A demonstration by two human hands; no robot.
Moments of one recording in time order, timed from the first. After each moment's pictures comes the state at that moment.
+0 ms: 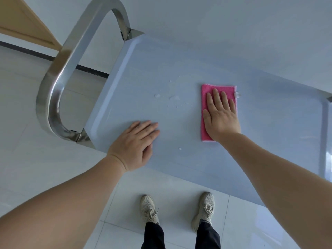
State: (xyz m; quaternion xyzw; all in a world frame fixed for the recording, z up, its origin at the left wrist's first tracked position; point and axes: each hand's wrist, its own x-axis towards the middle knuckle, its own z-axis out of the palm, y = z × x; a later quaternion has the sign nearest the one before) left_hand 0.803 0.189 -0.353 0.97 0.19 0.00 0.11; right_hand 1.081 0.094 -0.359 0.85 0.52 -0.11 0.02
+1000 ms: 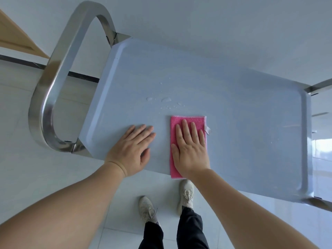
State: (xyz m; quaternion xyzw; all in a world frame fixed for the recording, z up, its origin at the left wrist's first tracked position) left_hand 0.800 0.191 -0.356 0.98 0.18 0.02 0.12; right_hand 0.959 0.056 -0.353 0.86 0.50 -0.15 -0.01
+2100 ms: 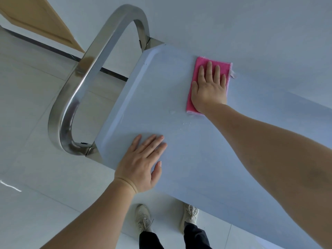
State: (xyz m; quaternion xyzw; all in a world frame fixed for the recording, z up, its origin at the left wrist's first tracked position) left_hand 0.800 0.187 -0.352 0.95 0.29 0.03 0.12; right_hand 1.076 0.259 -0.358 0.85 0.51 -0.11 0.01
